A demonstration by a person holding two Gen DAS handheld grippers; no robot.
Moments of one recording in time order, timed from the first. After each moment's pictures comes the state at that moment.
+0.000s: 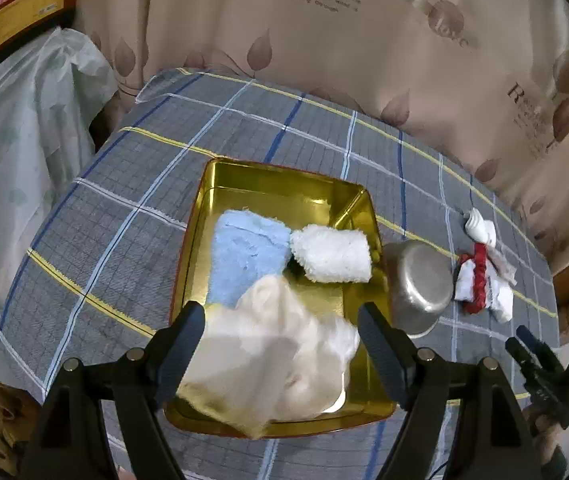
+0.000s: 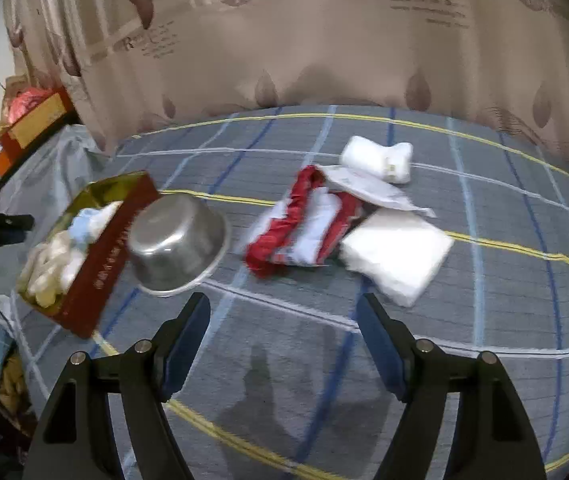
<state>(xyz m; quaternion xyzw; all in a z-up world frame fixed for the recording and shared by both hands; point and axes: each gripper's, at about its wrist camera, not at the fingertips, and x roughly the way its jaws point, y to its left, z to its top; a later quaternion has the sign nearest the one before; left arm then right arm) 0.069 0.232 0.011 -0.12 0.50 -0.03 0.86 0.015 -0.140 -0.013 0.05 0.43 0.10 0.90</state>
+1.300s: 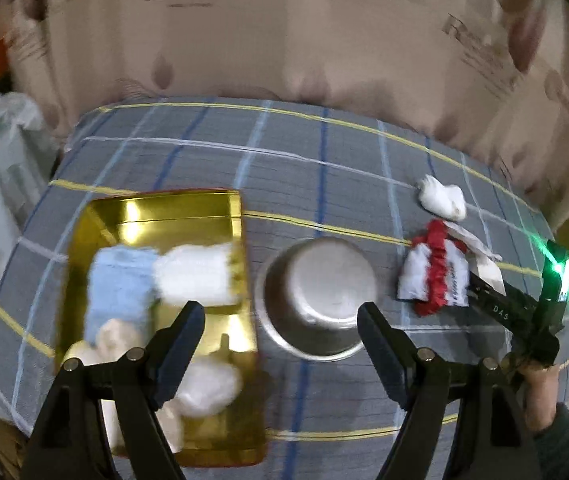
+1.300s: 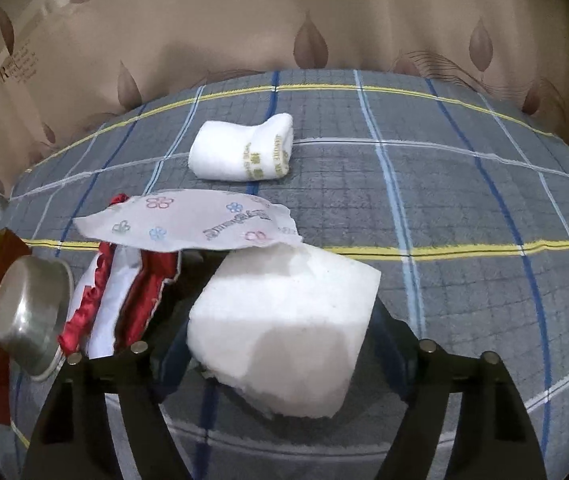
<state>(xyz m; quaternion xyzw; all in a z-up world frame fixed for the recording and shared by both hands) 0.097 0.090 0.009 -0.03 0.50 -0.08 0.86 0.097 -0.208 -0.067 0.09 0.47 -0.05 0.87</state>
